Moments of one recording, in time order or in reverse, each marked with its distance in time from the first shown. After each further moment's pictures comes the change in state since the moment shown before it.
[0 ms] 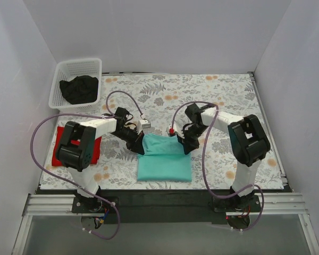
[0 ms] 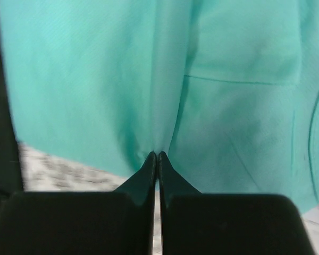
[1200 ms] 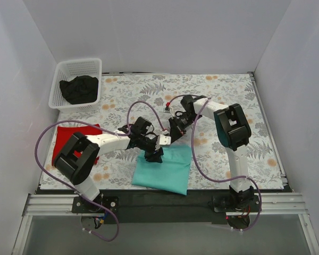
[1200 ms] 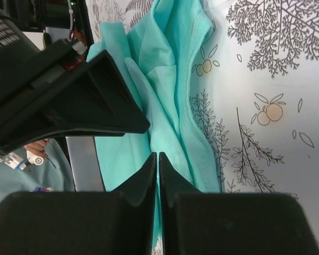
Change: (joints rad) left arm -0.350 -0.194 -0.197 0.425 -0.094 0.061; right arm -0.022 0.277 0.261 0.005 -0.462 0.733
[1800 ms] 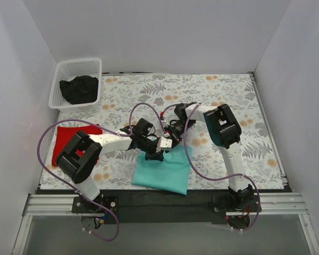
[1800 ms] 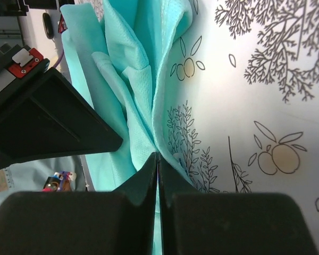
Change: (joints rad) left arm -0.020 0.033 0.000 -0.001 0.000 0.044; right arm 0.060 0.126 0.019 -0.006 0.000 -0.011
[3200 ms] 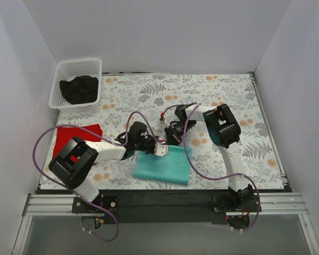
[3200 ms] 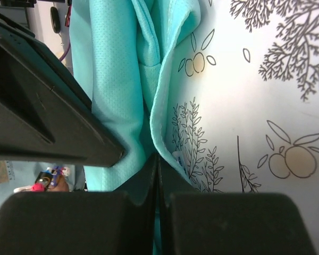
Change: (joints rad) left arm 0.004 -0.070 -0.187 0.529 -0.188 0.189; right arm 0.000 0.017 -0.007 -0.032 -0.048 -0.071
